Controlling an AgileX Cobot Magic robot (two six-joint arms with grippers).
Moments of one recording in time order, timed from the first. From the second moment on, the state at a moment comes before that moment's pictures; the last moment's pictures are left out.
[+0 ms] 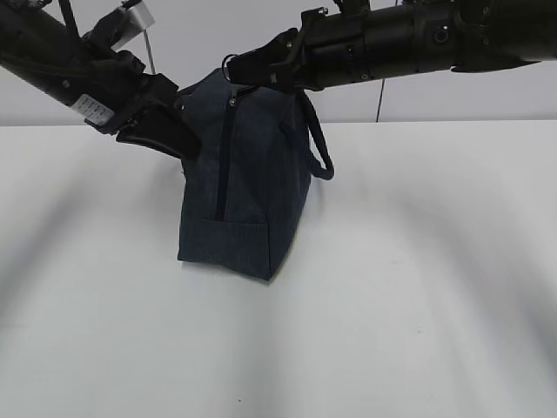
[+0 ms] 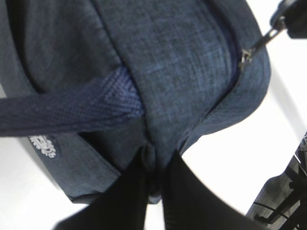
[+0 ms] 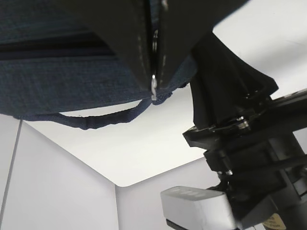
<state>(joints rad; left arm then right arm) -0.20 1.84 -1.47 -0.77 1.05 0.68 0.29 1.95 -1.51 -1.62 -0.81 1.37</state>
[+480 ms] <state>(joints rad) -0.20 1.84 -1.47 -0.77 1.17 0.64 0.29 1.95 -1.51 -1.63 -0.87 1.43</state>
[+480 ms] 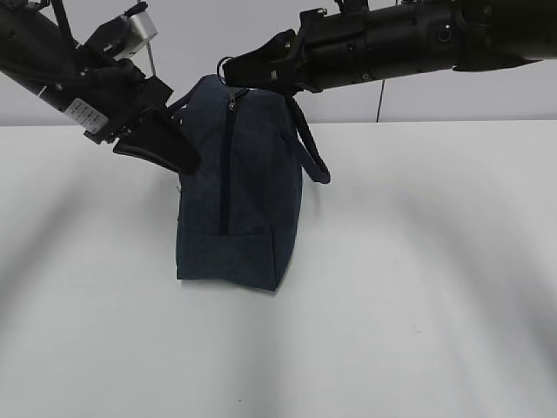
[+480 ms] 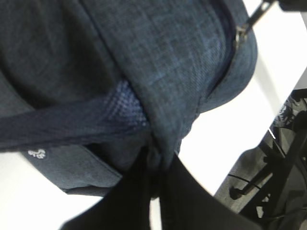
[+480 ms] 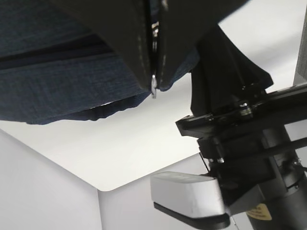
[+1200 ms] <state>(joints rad) -0.26 1.84 -1.47 -0.72 1.18 0.61 0.29 1.94 -1.57 -1.74 -0.84 1.51</state>
